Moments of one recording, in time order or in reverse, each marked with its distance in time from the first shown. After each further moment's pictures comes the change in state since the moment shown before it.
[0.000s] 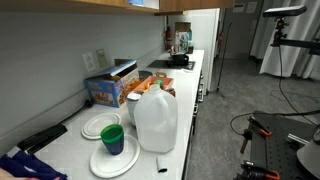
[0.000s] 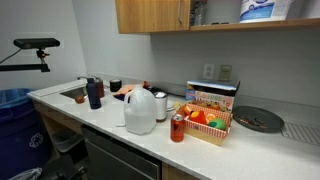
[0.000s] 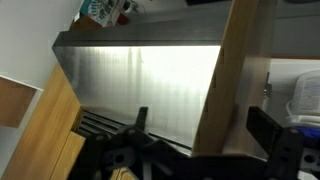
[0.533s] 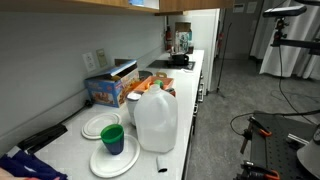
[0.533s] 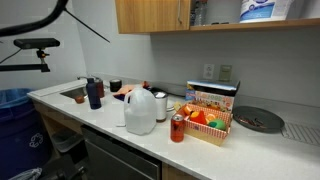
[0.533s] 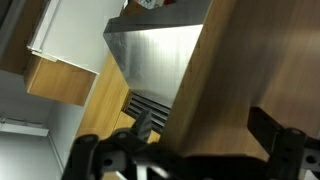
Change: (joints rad) arm 0.012 -0.056 0.091 -0.182 -0.304 0.378 0.299
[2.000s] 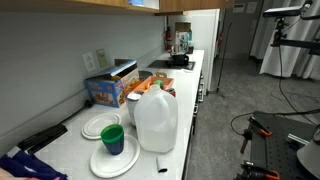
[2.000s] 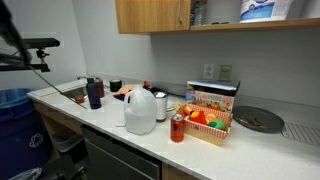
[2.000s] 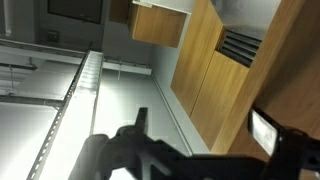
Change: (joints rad) arm -0.167 -0.103 0.037 -0.167 -0.989 0.475 1.098
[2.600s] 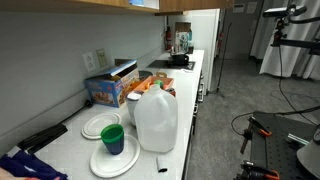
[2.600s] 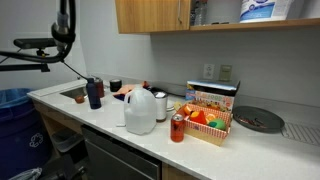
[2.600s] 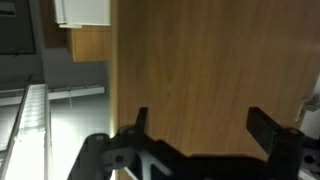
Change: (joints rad) arm 0.254 -0.130 -0.031 -0.205 0.342 0.020 -0.183
